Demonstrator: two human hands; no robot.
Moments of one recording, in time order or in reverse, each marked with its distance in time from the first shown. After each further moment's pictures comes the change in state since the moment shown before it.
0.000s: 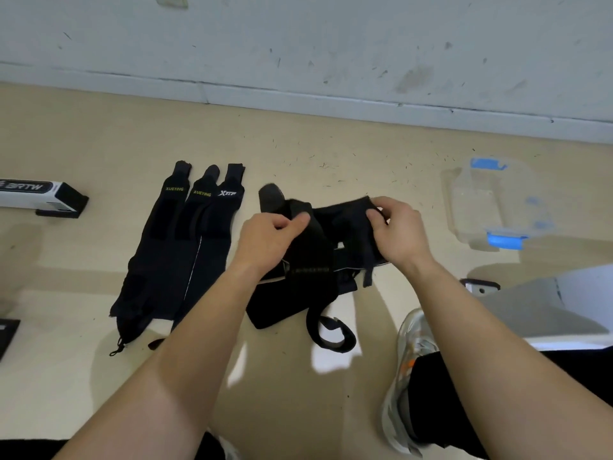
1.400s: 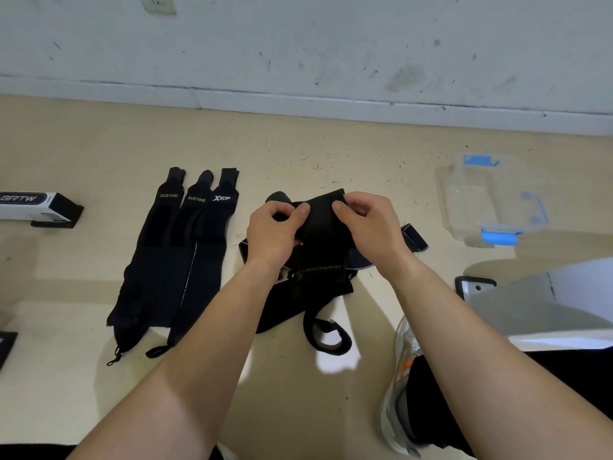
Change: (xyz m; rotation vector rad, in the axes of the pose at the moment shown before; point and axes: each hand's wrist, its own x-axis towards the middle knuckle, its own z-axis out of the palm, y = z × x) left_hand 0.008 0.023 0.029 -0.423 0.194 -0.101; right_hand -0.012 -0.042 -0.002 0.530 -0.104 0.033
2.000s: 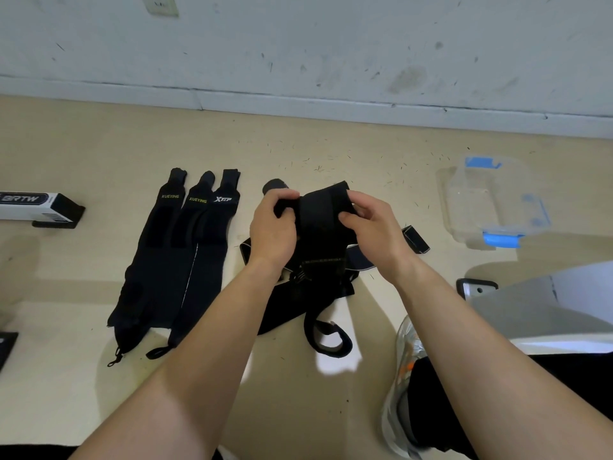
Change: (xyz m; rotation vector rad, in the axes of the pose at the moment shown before) left_hand 0.000 0.008 0.001 0.069 0.018 0.087; right_hand -0.005 -0.004 -0.004 0.137 -0.120 -0.004
